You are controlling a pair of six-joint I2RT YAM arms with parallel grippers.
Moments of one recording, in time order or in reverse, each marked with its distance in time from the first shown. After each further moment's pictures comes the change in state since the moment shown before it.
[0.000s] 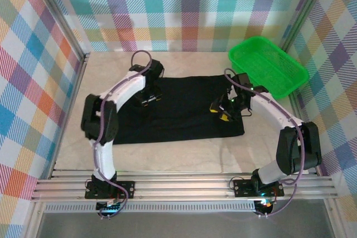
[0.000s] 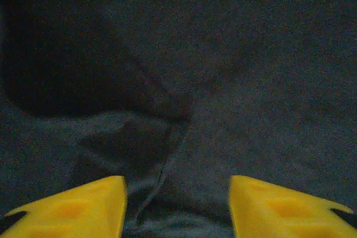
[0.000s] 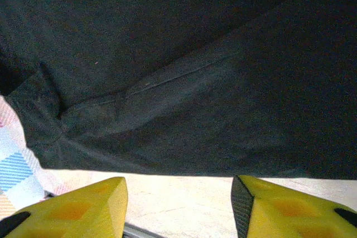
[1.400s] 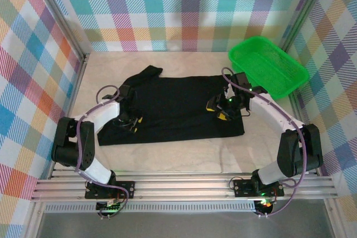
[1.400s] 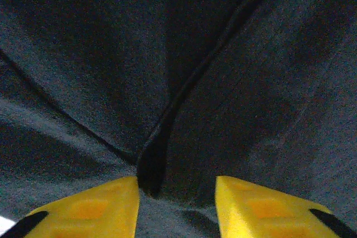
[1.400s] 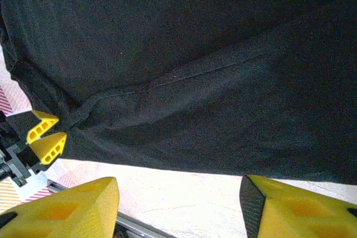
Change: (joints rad) left arm 0.183 -0.307 -0.634 0.294 0.236 -0.473; right arm 0.055 -0.025 0.015 0.031 -0.018 -0.008
